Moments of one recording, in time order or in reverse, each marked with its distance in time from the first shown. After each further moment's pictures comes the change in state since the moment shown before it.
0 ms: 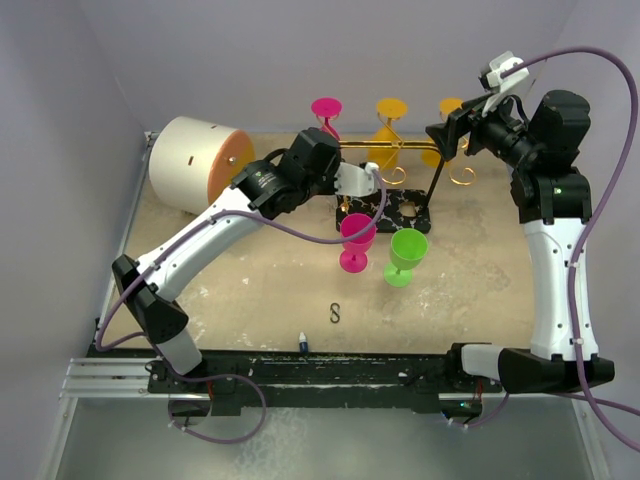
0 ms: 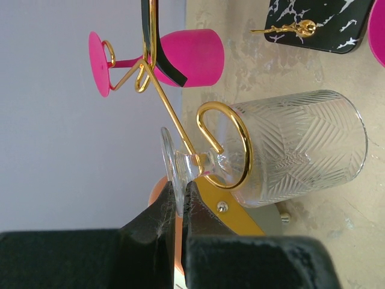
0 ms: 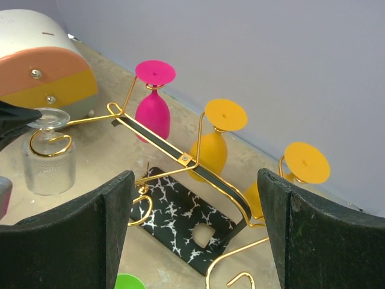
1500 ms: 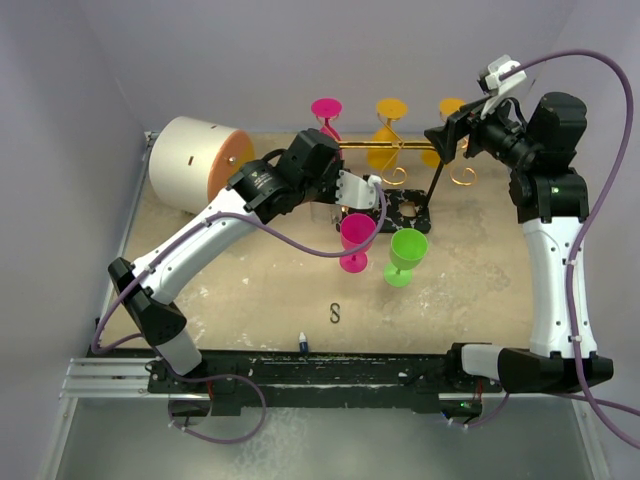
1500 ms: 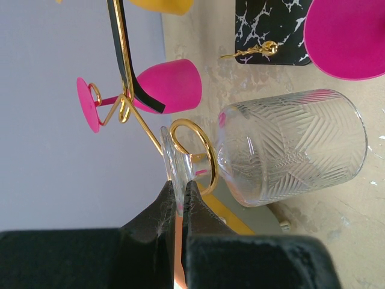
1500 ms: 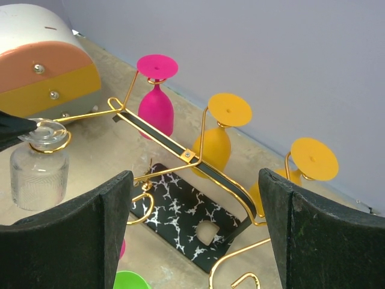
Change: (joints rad) left arm -0.017 -0.019 0.029 -0.083 0.142 0.061; right arm -0.012 0.000 -0.032 0.014 -0.026 0.006
